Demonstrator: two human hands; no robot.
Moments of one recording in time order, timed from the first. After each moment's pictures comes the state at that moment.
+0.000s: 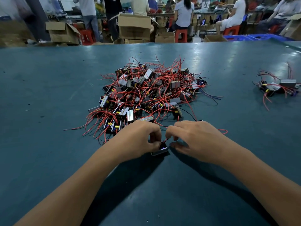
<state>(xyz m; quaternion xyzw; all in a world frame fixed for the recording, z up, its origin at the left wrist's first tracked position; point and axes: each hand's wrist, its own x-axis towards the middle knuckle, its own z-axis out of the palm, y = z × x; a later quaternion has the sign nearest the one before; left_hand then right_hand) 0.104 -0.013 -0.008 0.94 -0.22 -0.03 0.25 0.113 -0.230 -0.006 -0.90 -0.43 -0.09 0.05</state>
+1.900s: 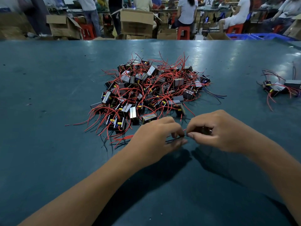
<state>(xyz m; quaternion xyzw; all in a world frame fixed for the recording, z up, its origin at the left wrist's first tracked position) 0.091 -0.049 -0.014 0.90 -0.30 0.14 0.28 0.128 -0.270 0.018 -0.87 -0.43 0.00 0.25</state>
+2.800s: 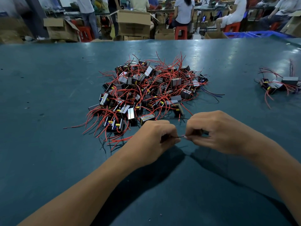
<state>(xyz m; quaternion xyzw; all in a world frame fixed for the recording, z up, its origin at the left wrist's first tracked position) 0.093 -0.043 -0.019 0.88 -0.31 0.11 0.34 0.122 -0.266 0.016 -0.85 -0.48 -0.07 0.19</state>
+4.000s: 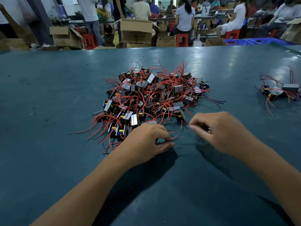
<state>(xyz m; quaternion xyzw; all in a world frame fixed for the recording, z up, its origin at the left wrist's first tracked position) 0.106 -0.021 -0.015 0.91 -0.28 0.05 0.30 0.130 -0.264 0.007 -0.91 -0.33 -0.17 0.19</state>
